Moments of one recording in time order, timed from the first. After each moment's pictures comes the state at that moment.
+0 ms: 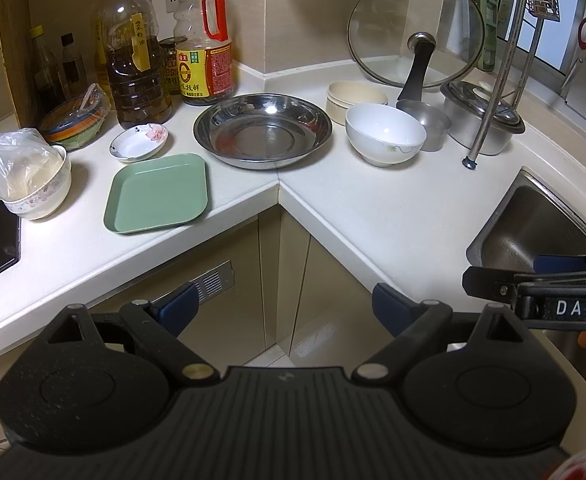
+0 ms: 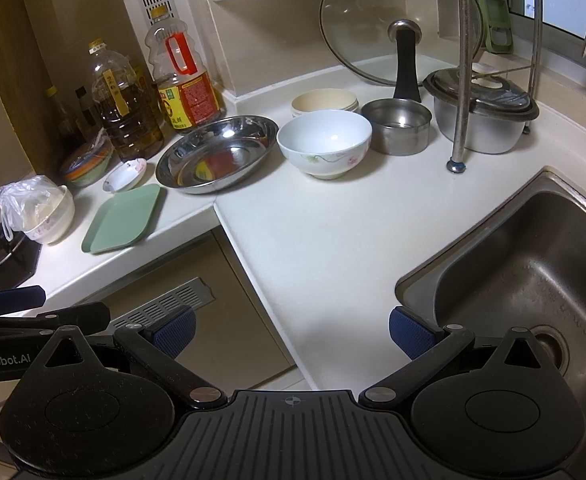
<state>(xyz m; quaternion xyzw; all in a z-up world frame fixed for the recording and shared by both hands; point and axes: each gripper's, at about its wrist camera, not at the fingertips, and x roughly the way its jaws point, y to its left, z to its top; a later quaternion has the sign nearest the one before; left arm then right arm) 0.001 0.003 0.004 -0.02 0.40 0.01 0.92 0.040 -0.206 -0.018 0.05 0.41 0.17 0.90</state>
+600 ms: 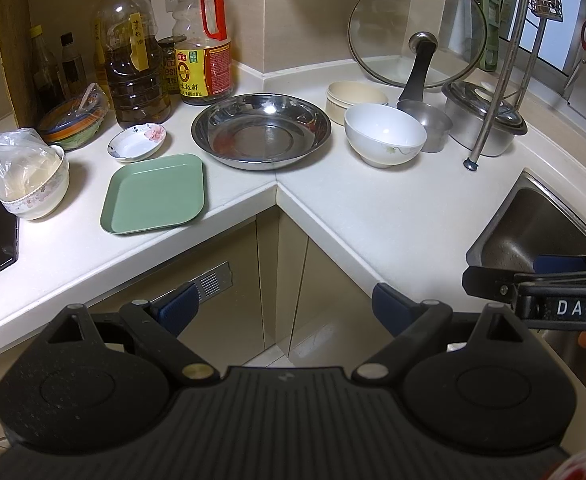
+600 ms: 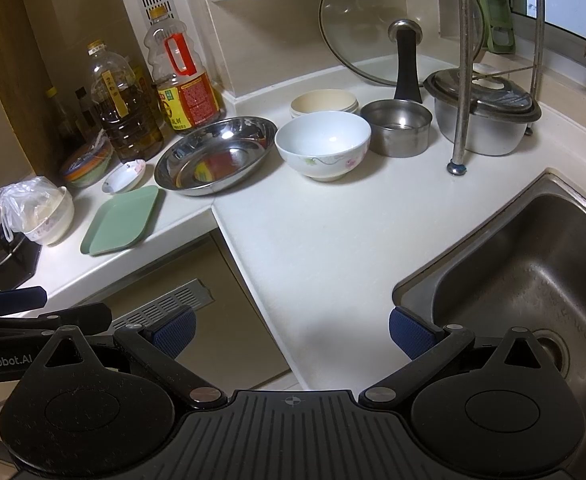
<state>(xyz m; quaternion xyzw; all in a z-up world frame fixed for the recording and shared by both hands) 0.001 0.004 0.004 -0.02 0.40 0.01 0.91 0.043 -0.207 -0.019 0.05 0.41 0.17 0.90</state>
